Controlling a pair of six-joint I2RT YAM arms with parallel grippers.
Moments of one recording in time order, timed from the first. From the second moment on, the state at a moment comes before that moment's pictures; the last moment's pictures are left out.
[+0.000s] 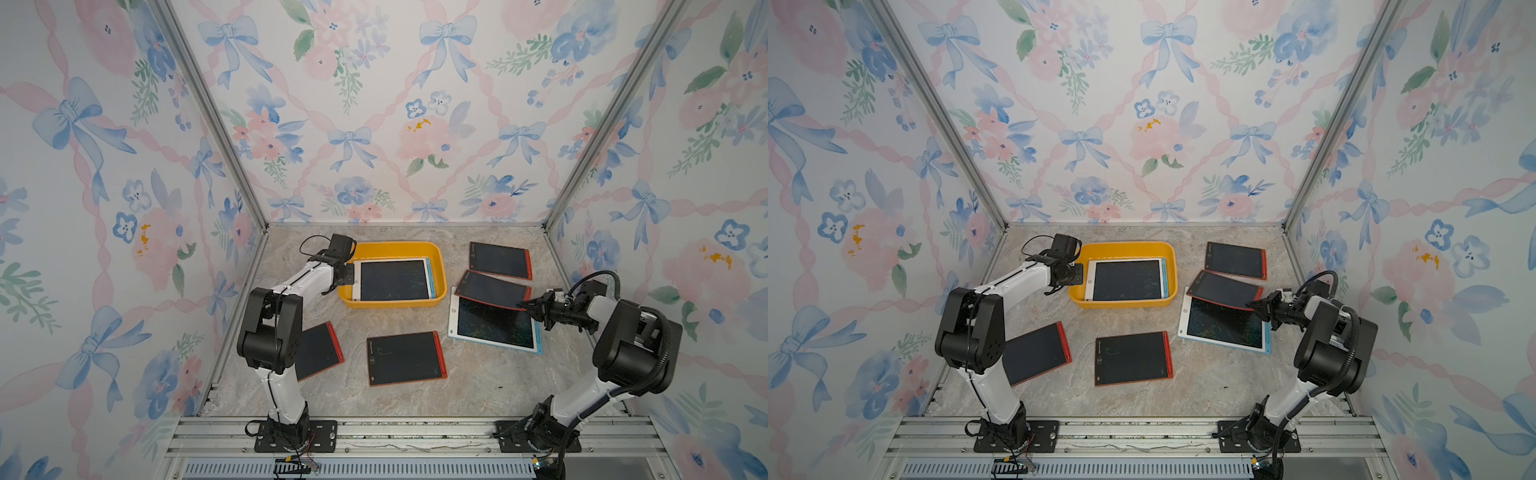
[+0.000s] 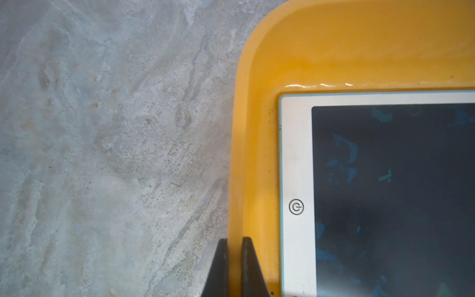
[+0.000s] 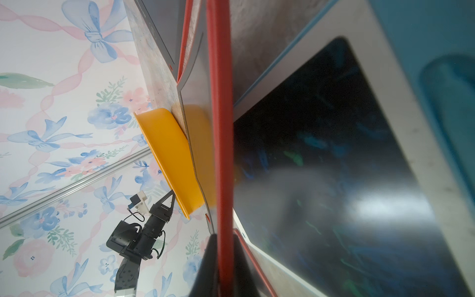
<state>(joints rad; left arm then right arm) -0.24 1.83 1.29 -0.48 -0.24 -0.22 -0.51 1.90 1.10 -0.55 -0.99 0.51</state>
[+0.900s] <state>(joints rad) -0.18 1.83 1.29 -0.48 -0.24 -0.22 -0.33 1.96 1.21 -0.46 -0.94 0.58</state>
